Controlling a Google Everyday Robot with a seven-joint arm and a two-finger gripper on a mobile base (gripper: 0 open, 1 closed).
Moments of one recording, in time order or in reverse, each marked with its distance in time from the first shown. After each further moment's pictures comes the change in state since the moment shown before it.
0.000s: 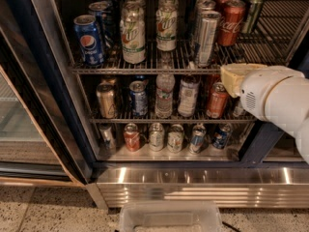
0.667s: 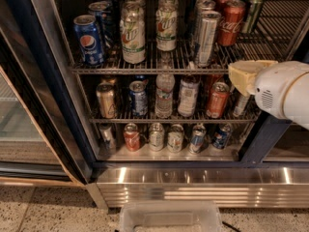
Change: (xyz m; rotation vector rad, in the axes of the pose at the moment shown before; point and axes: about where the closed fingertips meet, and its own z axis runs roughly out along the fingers) arm -0.002 -0.013 -0.010 -0.063 0.003 -0.046
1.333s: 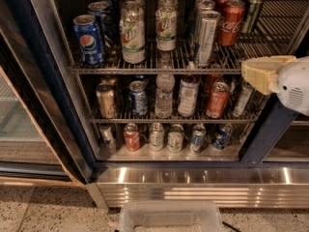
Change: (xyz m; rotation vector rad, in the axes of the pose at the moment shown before) arm -0.003 -0.021 -0.018 -0.105 -0.011 -0.045
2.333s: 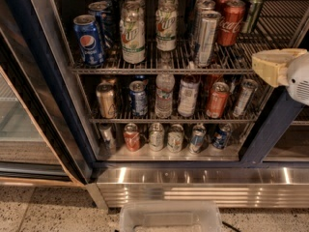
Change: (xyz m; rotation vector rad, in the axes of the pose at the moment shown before) arm -0.004 -0.030 0.003 0.059 -0.027 -0.022
